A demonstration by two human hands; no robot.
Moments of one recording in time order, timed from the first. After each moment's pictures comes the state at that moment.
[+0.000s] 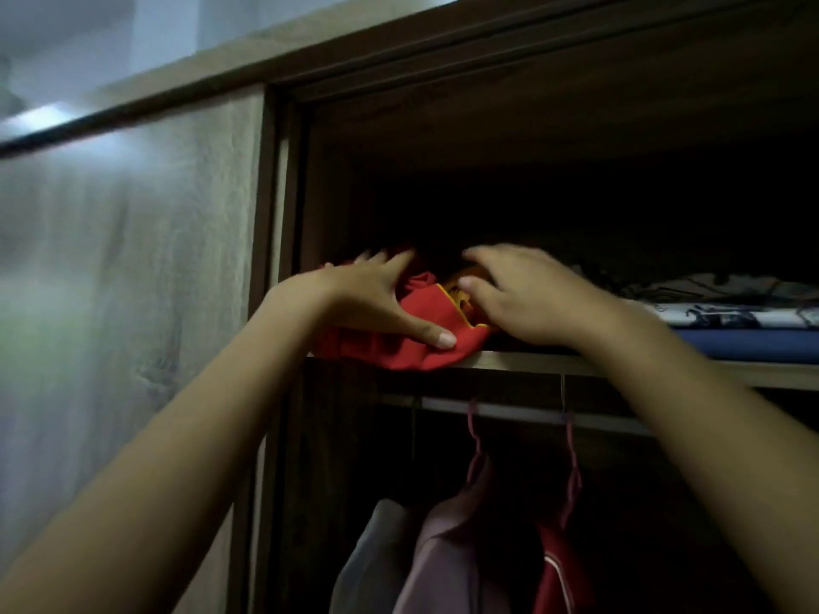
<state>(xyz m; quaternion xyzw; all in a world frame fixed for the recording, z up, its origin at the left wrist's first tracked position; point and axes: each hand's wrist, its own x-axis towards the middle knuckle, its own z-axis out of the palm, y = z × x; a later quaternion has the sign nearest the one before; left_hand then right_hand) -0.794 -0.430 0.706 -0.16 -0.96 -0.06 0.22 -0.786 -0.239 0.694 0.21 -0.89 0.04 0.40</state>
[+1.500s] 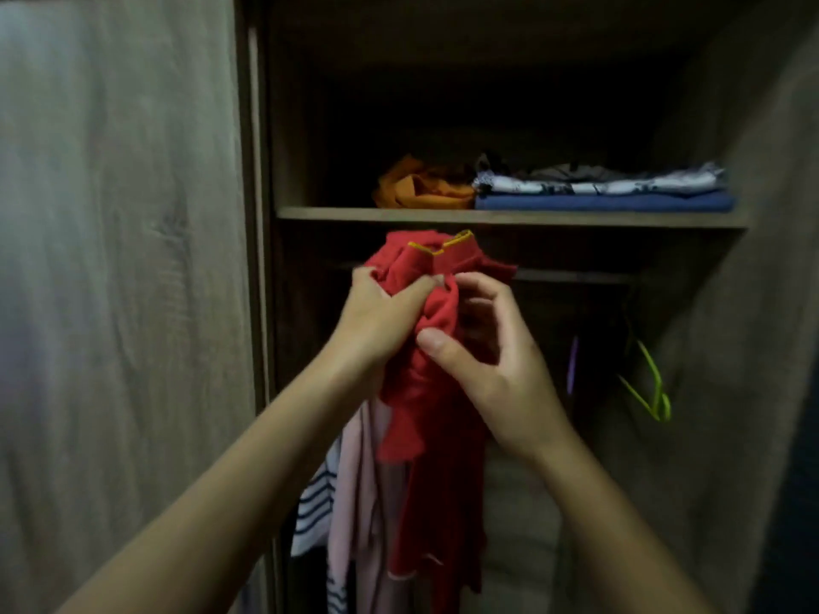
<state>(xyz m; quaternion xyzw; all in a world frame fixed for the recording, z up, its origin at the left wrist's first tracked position) -0.621 -0.369 0.532 -0.27 -0.66 -0.68 0.16 -0.573 -0.243 0.488 0.28 -0.72 0.54 0.34</state>
